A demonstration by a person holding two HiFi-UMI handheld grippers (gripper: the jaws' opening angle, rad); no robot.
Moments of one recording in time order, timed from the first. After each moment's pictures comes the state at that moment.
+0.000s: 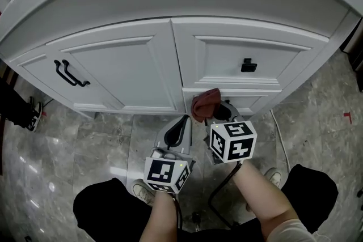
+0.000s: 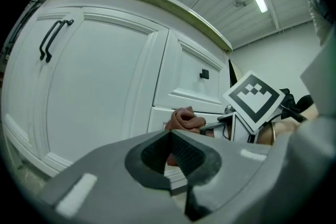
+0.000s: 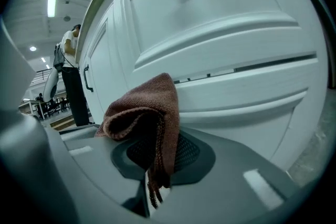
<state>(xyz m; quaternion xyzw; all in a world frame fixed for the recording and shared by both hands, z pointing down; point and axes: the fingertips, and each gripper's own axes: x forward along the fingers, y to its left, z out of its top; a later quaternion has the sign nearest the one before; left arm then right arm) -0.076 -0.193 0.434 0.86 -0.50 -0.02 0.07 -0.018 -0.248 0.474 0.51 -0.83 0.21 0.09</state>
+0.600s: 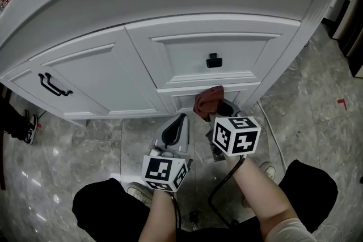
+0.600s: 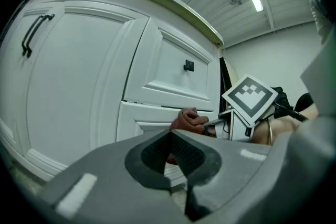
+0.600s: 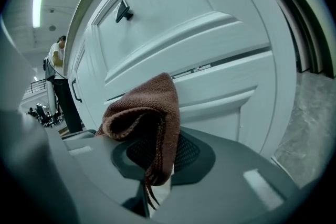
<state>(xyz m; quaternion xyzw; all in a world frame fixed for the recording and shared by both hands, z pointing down) -0.021 -0.190 0.435 0.88 -0.47 -0.01 0.08 0.055 -0.244 0.478 0.54 -0.80 0.25 0.06</state>
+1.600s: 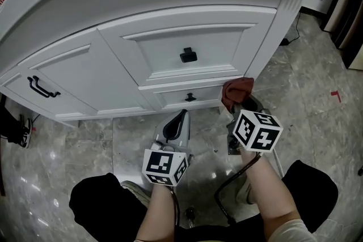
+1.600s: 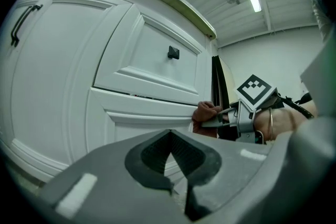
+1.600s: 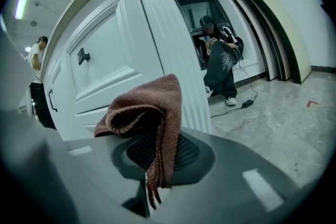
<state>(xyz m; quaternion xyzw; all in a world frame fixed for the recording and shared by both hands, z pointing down) 0.031 -0.186 0.447 0.90 -0.44 0.01 0.09 0.187 -0.223 0.461 0.65 -0.72 0.24 0.03</state>
